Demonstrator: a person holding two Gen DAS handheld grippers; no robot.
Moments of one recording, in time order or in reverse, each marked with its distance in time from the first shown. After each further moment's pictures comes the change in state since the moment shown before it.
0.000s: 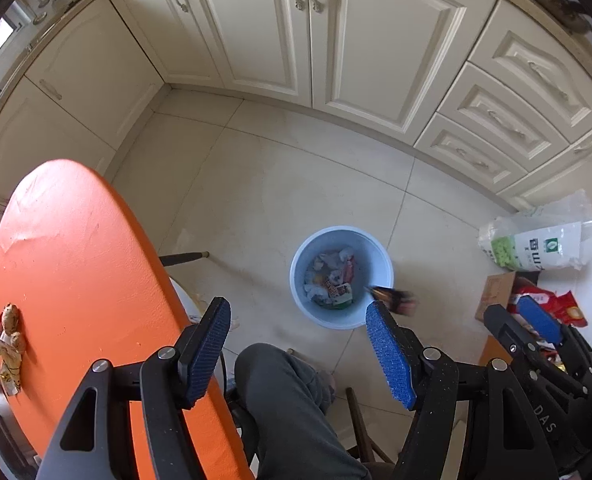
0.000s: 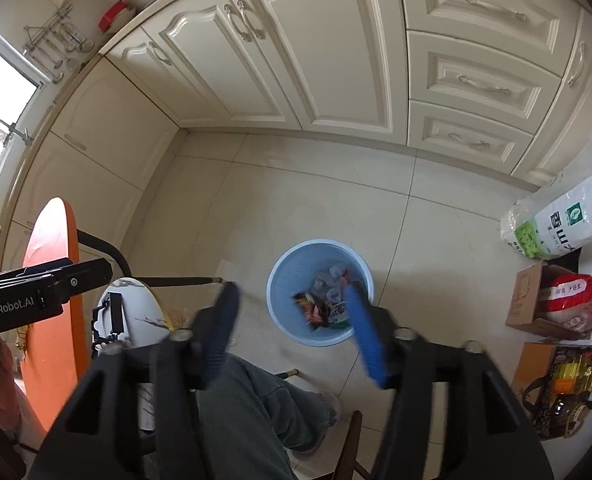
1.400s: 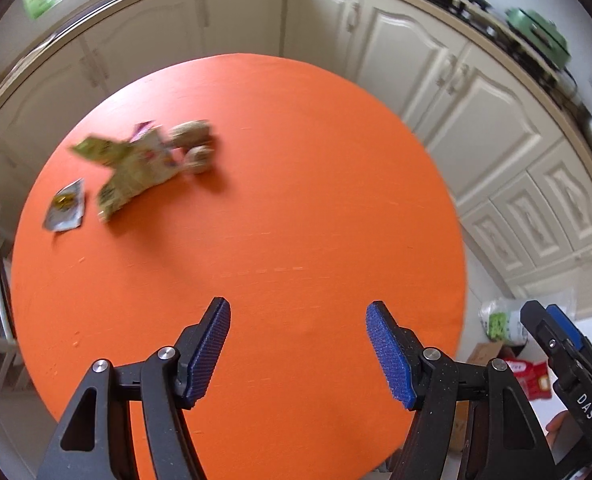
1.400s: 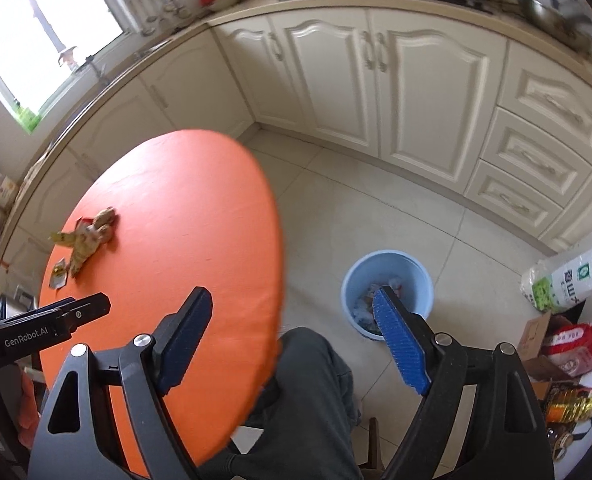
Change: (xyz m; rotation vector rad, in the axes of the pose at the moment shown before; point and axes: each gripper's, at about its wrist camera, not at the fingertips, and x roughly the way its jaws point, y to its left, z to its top) left arm -0.142 0.269 -0.255 -0.434 -0.159 -0.044; right arm -0.073 0.205 -0.098 -0.286 -0.083 0.058
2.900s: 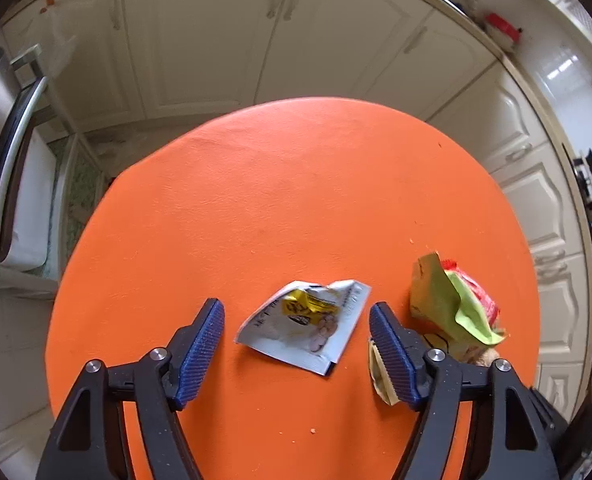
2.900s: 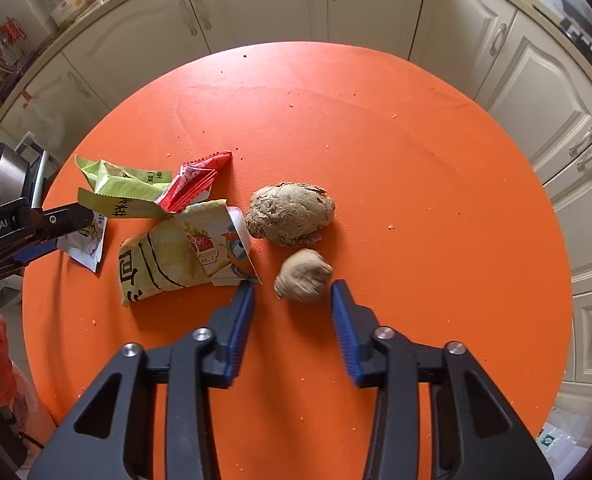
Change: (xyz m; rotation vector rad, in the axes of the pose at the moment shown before) left arm 0.071 0.278 0.102 -0.561 -0.012 -0.011; right arm 0.195 0.291 0.051 -0.554 0.311 0.078
